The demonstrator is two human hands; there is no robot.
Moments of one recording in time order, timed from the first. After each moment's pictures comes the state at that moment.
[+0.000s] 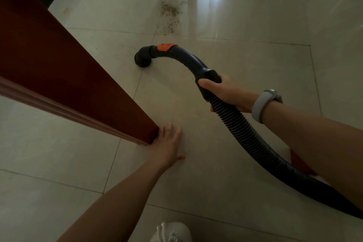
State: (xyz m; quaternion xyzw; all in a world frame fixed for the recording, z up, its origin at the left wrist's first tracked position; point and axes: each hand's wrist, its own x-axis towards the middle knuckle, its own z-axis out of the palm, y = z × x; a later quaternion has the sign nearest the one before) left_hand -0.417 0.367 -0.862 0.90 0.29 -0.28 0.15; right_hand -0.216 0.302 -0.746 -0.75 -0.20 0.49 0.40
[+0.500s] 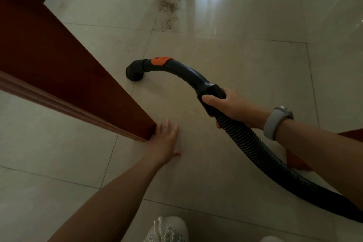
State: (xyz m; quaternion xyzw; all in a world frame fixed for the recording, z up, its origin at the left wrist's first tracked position) left_hand -0.415 0.366 -0.857 0.90 0.28 -0.30 0.14; right_hand -0.235 0.263 -0.745 -0.74 -0.23 0.50 0.38
